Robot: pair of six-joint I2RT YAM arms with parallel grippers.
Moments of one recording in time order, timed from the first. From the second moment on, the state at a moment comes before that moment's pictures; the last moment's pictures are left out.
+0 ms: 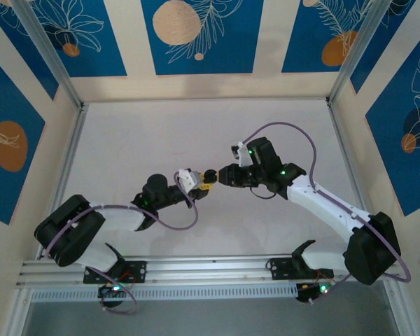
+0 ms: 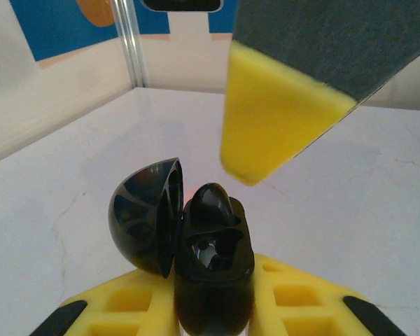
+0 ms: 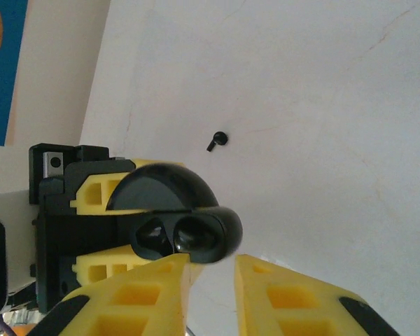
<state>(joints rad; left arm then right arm) -0.73 1.44 0.40 0.92 0.38 0.13 0.59 1.23 0.90 -0.41 -0.46 0.63</state>
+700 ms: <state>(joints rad) -0.36 1.05 0.34 0.50 0.19 -0.16 0.68 1.56 1.21 -0.61 -0.39 0.76</state>
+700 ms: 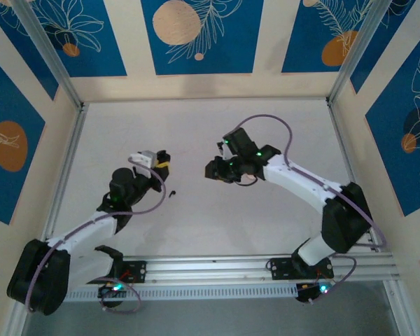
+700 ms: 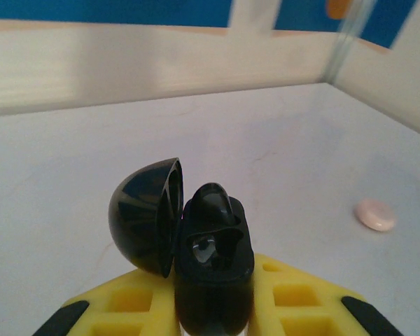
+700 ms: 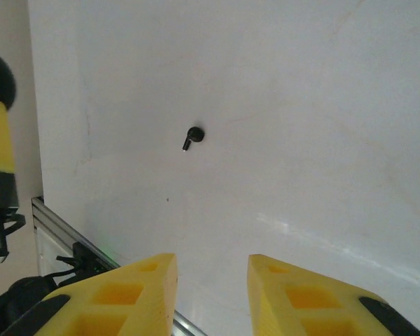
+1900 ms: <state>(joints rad) -0.09 1.12 0.34 0.29 0.22 -0.34 0.85 2.38 2.02 -1.03 -0.46 0.88</state>
